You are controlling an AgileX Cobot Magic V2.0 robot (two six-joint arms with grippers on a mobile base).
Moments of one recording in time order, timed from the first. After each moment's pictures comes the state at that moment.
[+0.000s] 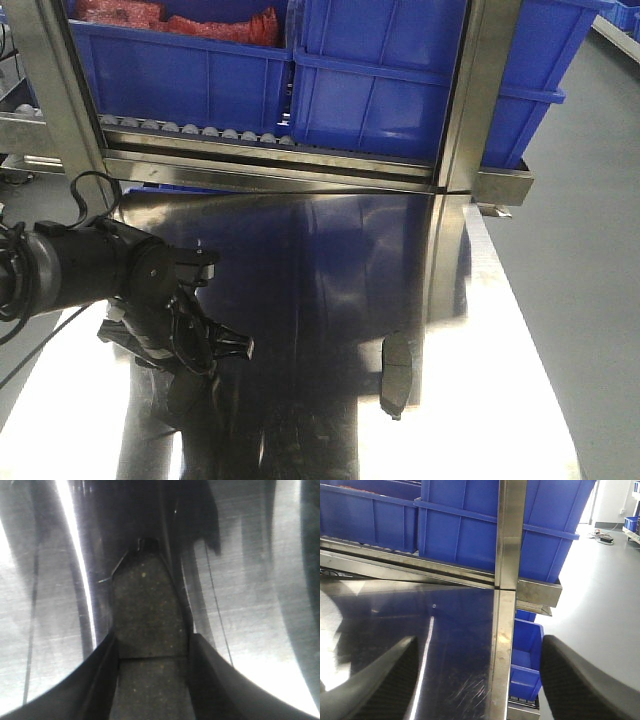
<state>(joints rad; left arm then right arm) -0.44 1.86 -1.16 0.01 0.76 -0.30 0.15 0.09 -0.24 -0.04 0.36 0.01</state>
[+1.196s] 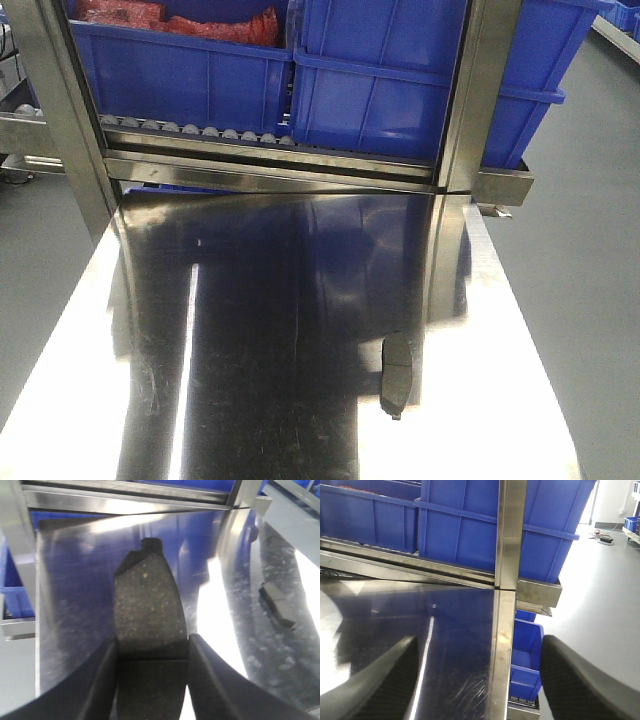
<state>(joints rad) -0.48 0.38 -0.56 0.20 0.75 -0.34 0.15 0.09 -0.24 -0.04 0.36 0.01</state>
